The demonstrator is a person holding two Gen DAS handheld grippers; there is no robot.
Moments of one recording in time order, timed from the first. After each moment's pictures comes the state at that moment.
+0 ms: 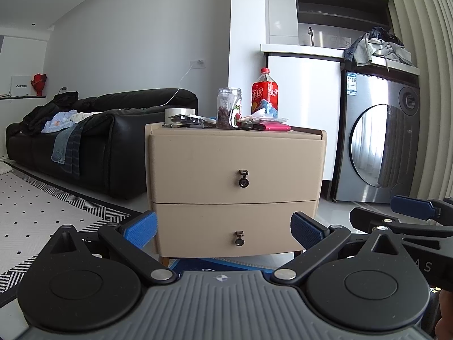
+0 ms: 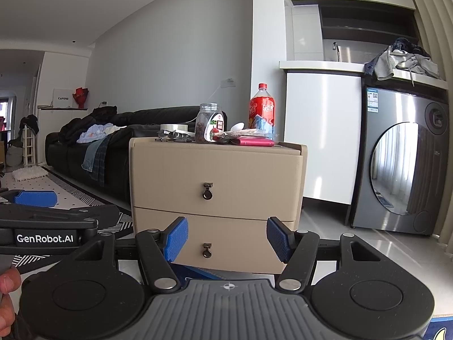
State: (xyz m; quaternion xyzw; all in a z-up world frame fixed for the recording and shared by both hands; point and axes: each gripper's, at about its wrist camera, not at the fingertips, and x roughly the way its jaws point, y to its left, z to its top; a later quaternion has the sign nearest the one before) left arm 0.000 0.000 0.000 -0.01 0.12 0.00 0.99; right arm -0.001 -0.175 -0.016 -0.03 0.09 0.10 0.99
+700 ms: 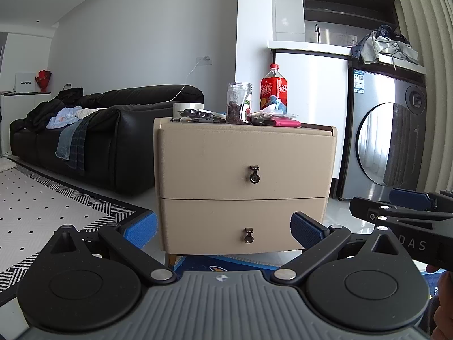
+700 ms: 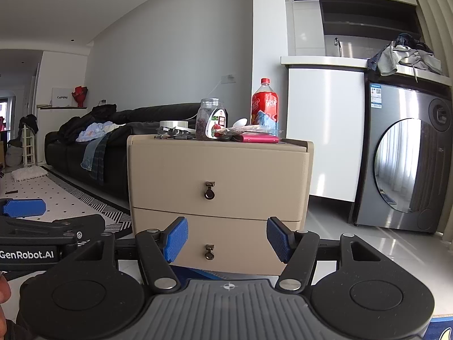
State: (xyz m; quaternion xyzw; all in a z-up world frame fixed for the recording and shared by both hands) left arm 0.009 0.013 -0.010 -0.02 0.12 0.01 0.99; right arm 0.022 -0.164 -0.016 -0.03 0.10 0.11 0.99
